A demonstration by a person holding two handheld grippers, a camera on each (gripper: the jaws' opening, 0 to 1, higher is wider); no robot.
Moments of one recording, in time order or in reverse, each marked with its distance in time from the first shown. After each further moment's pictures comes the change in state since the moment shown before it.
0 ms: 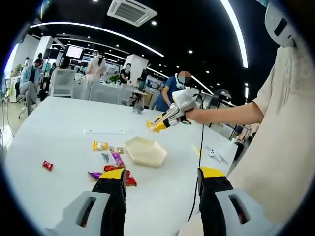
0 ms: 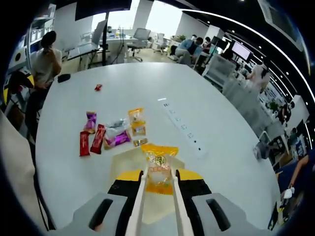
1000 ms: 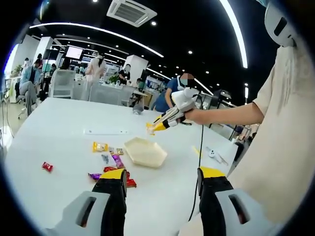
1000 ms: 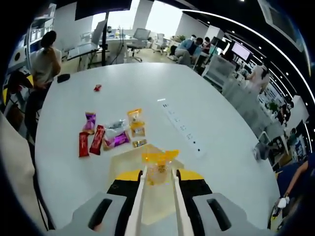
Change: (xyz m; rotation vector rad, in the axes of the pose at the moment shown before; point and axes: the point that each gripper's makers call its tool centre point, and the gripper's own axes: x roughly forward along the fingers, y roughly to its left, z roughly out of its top) left arm 0.002 0.000 0.003 0.000 -0.008 -0.002; right arm 0.001 -0.002 0.002 -0.003 -0.001 -0.006
